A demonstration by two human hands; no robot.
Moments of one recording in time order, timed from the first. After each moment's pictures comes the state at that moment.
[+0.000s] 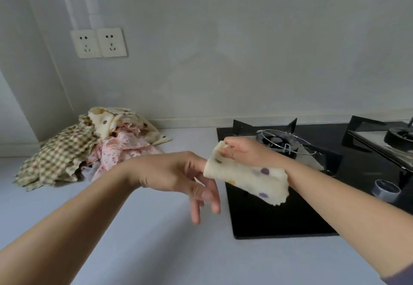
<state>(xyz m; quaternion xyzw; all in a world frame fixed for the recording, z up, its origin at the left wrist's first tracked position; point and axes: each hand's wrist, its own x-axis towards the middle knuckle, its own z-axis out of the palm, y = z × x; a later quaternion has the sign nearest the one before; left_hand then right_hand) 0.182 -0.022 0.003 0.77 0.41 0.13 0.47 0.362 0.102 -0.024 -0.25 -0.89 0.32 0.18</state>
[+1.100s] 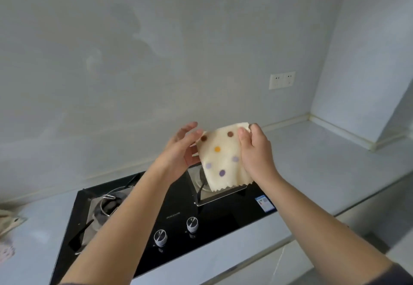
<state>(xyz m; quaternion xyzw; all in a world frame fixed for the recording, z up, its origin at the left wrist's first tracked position) 0.680 0.154 0.240 0.45 0.37 0.53 0.62 0.857 0.151 0.226 -0.53 -0.61 0.18 0.56</state>
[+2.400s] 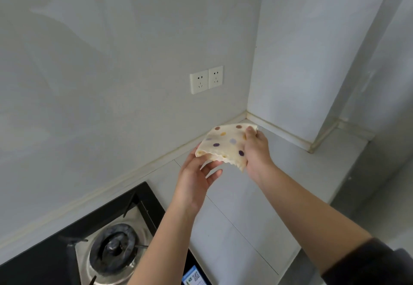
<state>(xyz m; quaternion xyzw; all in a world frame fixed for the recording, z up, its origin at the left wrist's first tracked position) 0.968 0.403 0.157 0.34 0.30 0.49 0.74 1.114 0.430 0.178 -0.63 -0.22 0.41 0.63</state>
